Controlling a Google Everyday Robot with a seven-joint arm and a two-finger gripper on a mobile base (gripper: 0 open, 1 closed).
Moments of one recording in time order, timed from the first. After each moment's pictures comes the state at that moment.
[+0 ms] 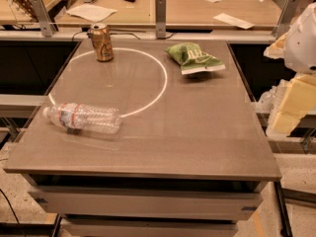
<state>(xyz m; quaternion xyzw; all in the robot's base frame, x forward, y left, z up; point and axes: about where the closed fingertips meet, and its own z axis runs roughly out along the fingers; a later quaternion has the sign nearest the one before) 0.438 -0.217 0.976 -0.60 0.78 -0.03 0.16</state>
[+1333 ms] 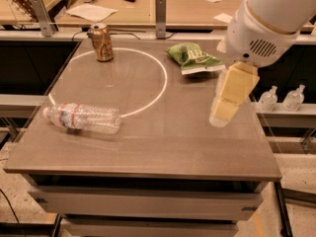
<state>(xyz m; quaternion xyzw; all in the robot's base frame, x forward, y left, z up) 0.464 -0.132 0.978 -0.61 0.77 0.00 0.18</state>
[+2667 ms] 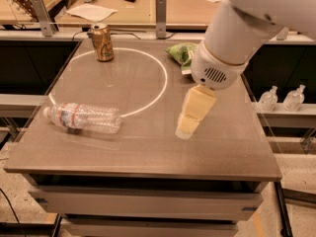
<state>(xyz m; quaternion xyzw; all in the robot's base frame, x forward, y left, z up) 0.481 -0.087 0.923 -0.58 0.80 0.02 0.17</state>
